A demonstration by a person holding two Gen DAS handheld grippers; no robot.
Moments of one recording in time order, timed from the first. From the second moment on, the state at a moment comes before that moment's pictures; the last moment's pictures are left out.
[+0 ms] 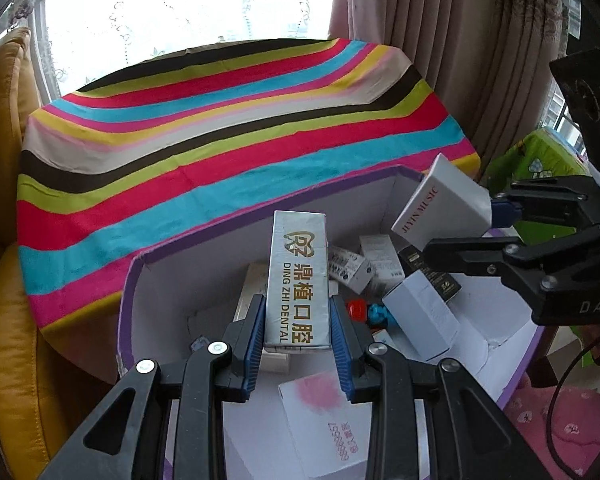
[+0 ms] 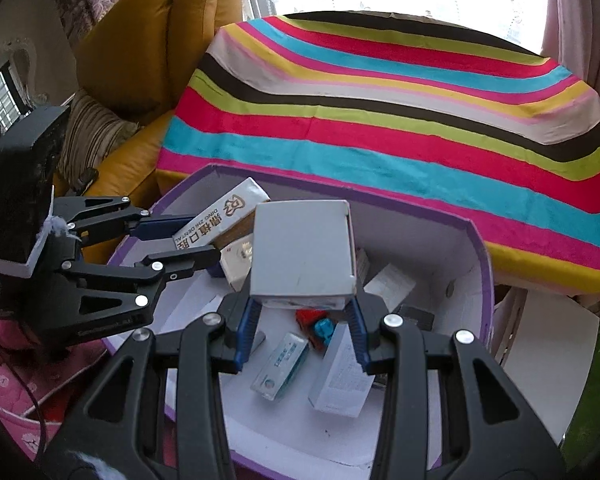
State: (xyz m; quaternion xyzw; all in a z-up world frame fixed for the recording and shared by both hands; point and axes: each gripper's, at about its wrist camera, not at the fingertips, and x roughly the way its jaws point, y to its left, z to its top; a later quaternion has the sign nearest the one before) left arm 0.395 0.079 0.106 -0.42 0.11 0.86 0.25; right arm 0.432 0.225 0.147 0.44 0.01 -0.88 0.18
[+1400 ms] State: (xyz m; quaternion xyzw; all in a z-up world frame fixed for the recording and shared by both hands) left arm 0.424 0.051 0.141 -0.35 0.03 0.88 0.32; right arm 0.452 0.211 0.152 0.44 0.12 -0.88 0.13
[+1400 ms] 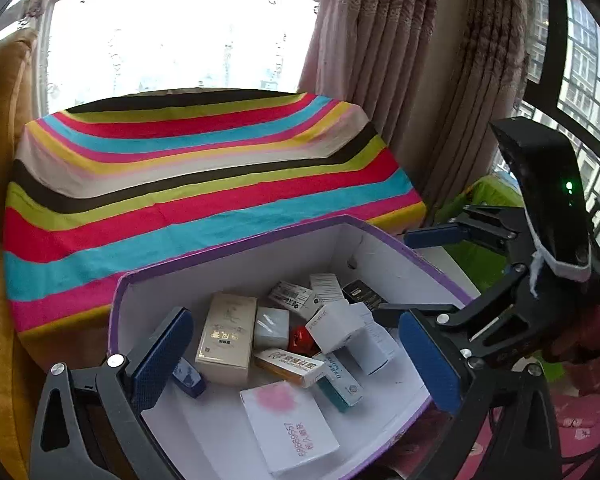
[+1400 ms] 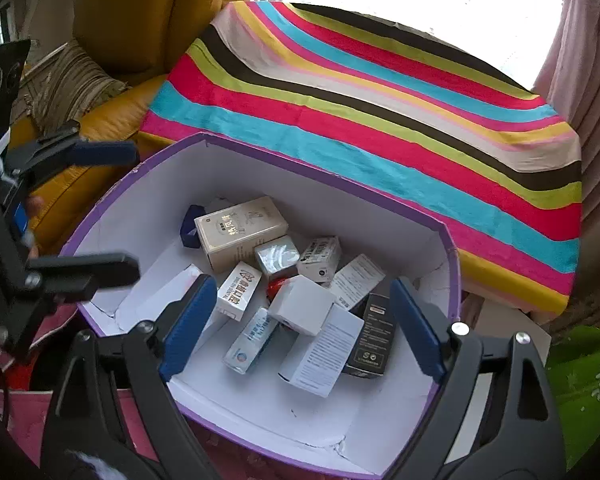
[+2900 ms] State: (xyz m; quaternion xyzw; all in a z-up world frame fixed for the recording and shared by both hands) left arm 0.413 0.057 0.108 -0.46 0.06 0.86 0.21; right arm 0.454 0.213 0.130 0.51 0.09 -0.85 0.07
